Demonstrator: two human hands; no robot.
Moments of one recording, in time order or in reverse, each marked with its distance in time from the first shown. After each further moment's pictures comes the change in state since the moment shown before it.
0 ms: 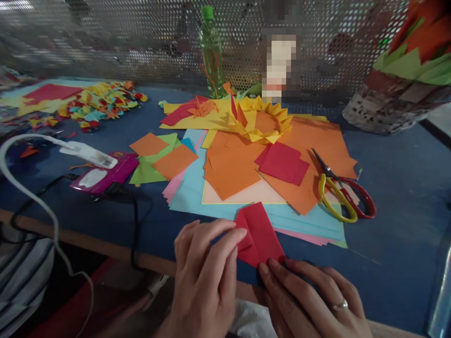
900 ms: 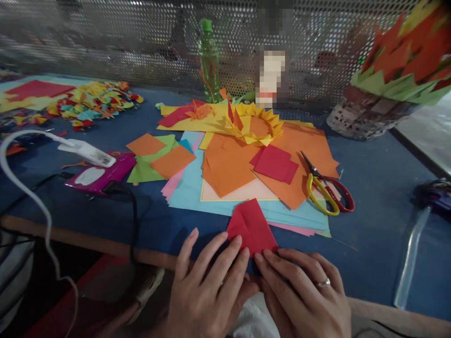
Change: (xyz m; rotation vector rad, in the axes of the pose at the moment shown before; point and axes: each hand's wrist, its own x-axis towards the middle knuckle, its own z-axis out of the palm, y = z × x) left_hand -0.028 -0.008 0.008 0.069 0.002 0.240; right_hand 0.003 0.008 -0.004 -0.037 -0.049 -0.181
